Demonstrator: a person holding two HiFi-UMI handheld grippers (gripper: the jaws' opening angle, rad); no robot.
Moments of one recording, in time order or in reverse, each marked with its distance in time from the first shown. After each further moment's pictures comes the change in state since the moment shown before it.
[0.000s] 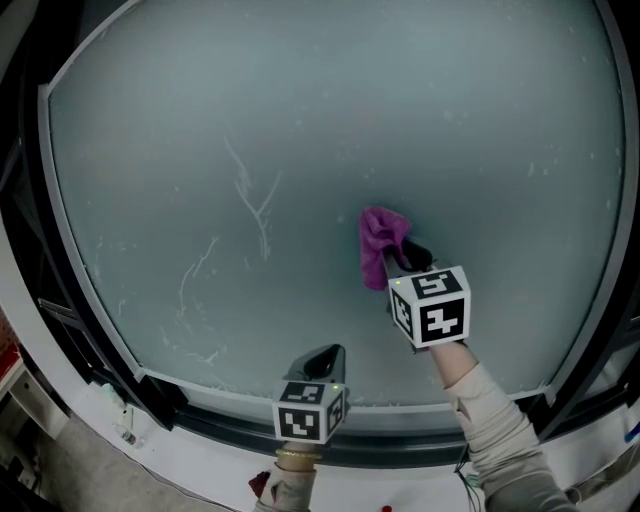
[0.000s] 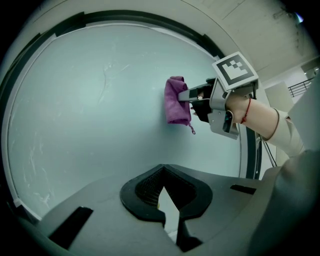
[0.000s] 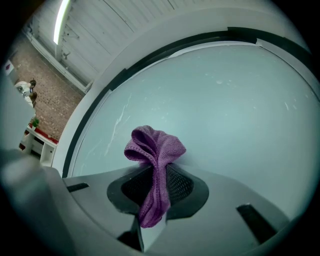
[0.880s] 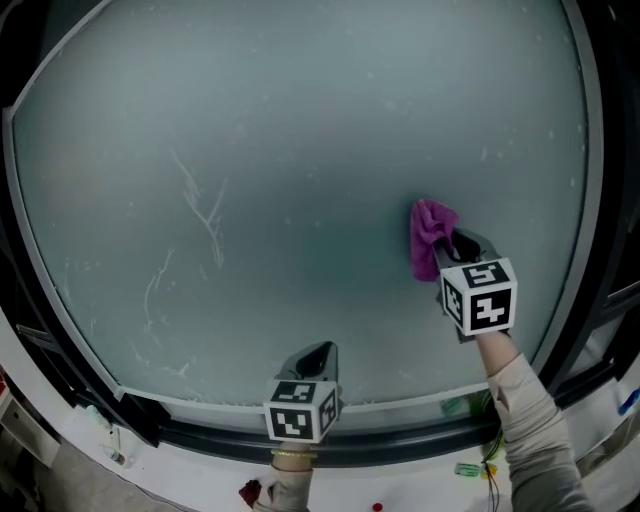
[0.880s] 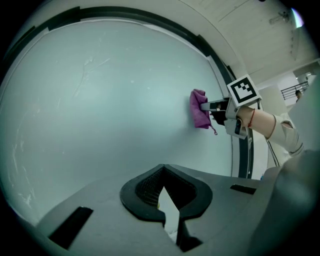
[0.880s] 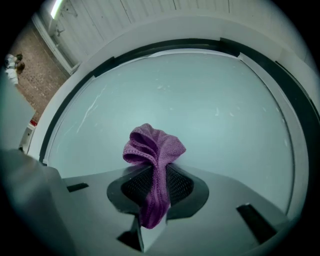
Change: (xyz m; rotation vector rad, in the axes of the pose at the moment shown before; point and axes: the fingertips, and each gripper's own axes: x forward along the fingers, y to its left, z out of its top) left arm 0.029 -0.048 0.004 0.015 -0.009 -0.091; right arm -0.083 -0.144 -0.033 -0.085 0.082 -0.247
